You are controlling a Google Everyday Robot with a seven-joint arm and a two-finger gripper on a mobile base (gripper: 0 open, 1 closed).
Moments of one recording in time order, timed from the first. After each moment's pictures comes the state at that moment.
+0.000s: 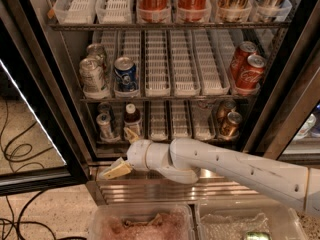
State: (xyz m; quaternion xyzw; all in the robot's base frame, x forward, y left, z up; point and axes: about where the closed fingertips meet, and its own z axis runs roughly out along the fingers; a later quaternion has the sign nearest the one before) arm 0.554 0.151 0.628 -0.49 0.64 0.30 0.51
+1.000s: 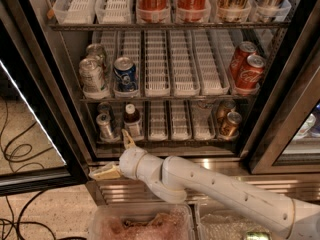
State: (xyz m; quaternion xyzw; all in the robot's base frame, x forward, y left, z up) arm 0.556 0.168 0.628 -0.42 0.64 0.28 0.58
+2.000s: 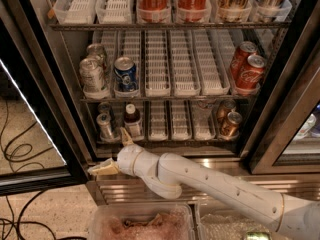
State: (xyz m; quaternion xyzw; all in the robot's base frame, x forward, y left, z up) arm 0.577 0.178 0.616 -0.41 0.64 0.28 0.59
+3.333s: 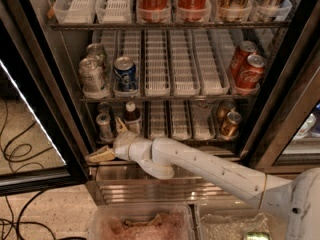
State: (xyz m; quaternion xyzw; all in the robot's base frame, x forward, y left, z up) arm 0.626 0.200 0.617 -0.44 0.62 0.28 0.59
